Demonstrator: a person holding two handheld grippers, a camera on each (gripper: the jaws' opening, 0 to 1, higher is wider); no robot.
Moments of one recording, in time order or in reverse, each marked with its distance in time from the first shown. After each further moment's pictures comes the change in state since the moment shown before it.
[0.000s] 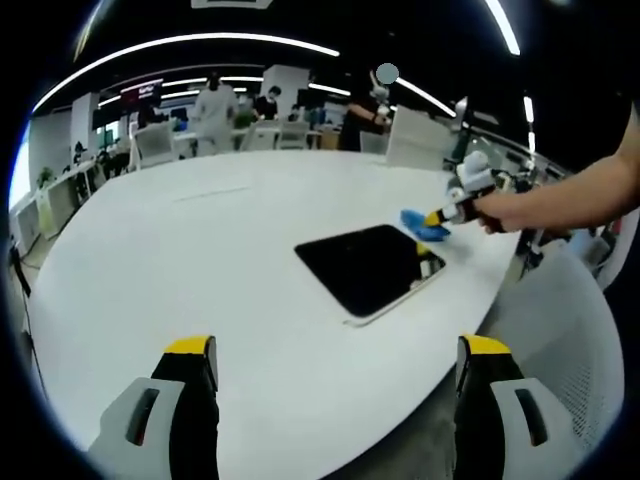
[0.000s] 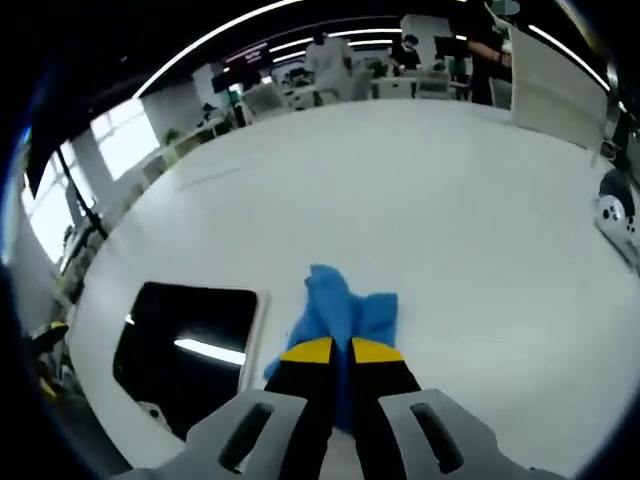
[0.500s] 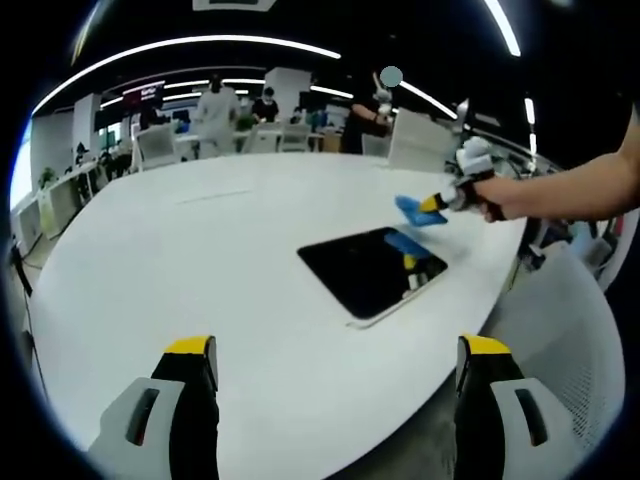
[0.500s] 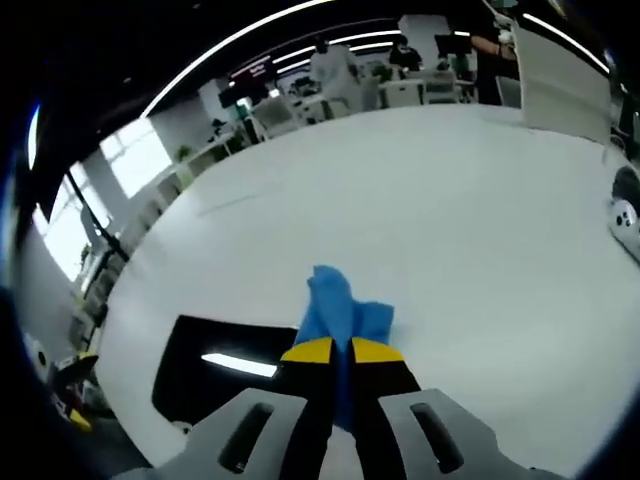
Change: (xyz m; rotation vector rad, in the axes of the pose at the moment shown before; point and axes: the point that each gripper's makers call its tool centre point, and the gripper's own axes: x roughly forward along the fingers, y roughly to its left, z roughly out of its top) left arm 0.000 0.002 0.001 -0.003 -0.009 0.009; right arm -0.005 0.040 0.035 0.050 -0.032 0.095
